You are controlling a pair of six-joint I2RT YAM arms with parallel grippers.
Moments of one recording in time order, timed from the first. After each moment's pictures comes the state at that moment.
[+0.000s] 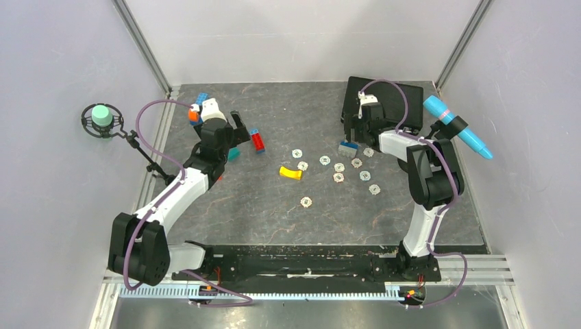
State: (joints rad) left arm -0.30 1.27 0.82 0.07 -0.36 -0.40; right arm 0.22 1.91 1.19 0.03 0.13 0.08
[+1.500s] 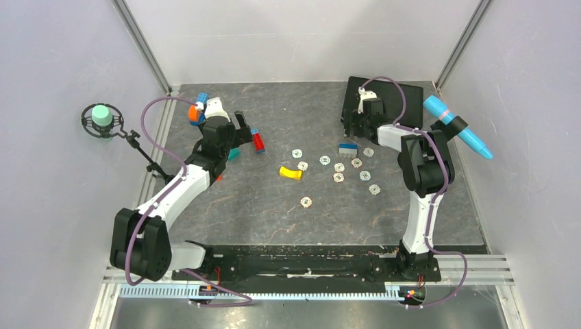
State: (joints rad) left arm -0.30 1.30 0.85 0.04 -0.29 -0.41; right arm 0.17 2.07 1.30 0.06 0.03 0.07
